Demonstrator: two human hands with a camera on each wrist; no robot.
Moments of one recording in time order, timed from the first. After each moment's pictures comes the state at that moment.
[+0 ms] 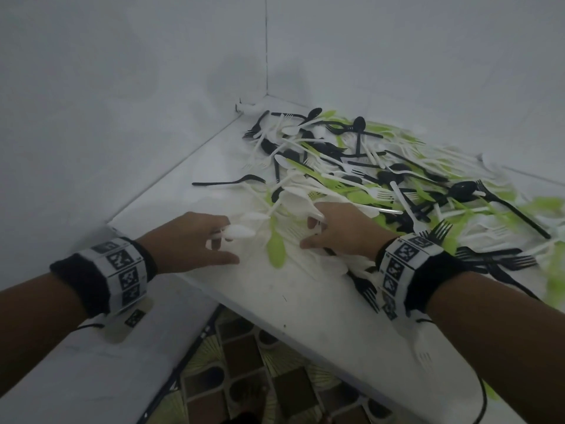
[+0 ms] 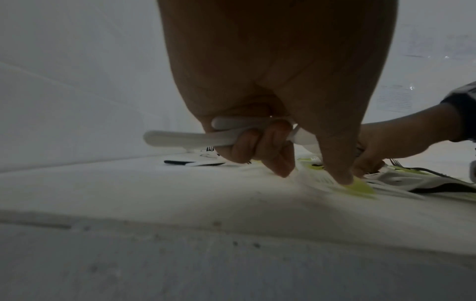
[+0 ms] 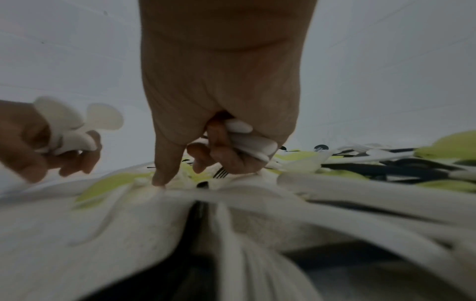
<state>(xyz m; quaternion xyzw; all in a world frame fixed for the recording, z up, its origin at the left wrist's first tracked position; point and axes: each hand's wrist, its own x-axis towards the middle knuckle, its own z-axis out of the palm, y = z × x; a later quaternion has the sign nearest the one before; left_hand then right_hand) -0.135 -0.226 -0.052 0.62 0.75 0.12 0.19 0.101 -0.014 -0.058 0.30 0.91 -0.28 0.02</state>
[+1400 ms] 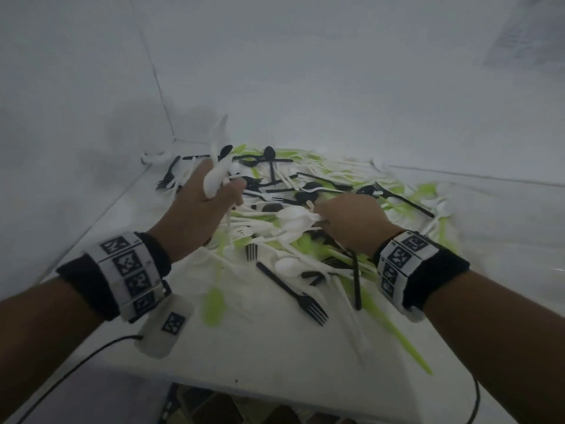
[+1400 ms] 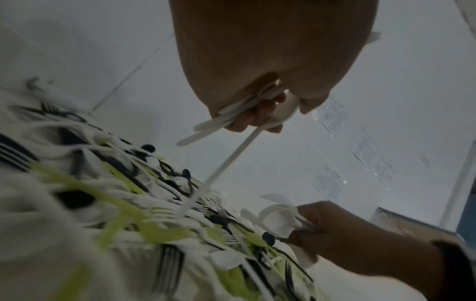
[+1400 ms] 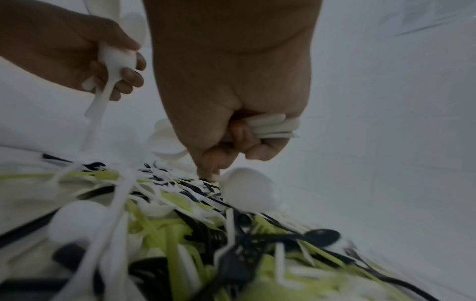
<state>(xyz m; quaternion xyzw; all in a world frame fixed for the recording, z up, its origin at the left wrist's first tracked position) -0.049 -0.081 0.025 0.59 0.57 0.50 0.27 0.201 0.035 0.001 0.42 0.91 0.07 0.03</state>
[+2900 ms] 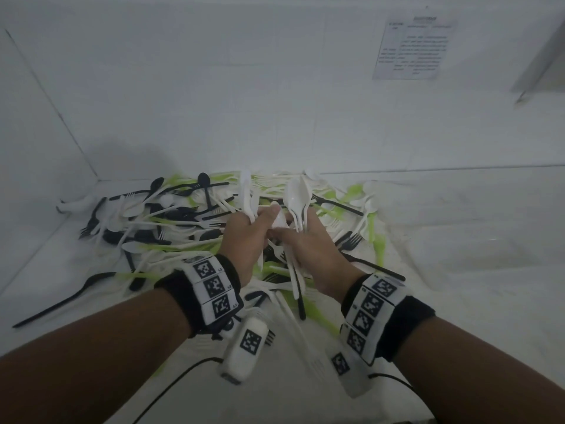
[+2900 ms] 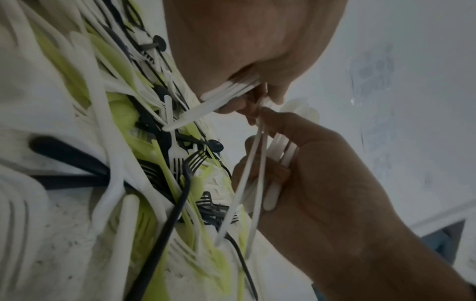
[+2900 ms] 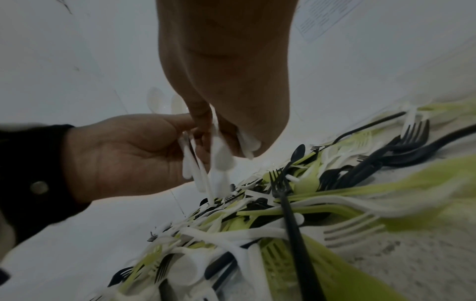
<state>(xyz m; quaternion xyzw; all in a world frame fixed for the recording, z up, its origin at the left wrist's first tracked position) 0.113 -0.007 -0.006 0.43 0.54 0.55 0.47 0.244 -0.011 -0.009 0.43 0.52 -0.58 -0.46</state>
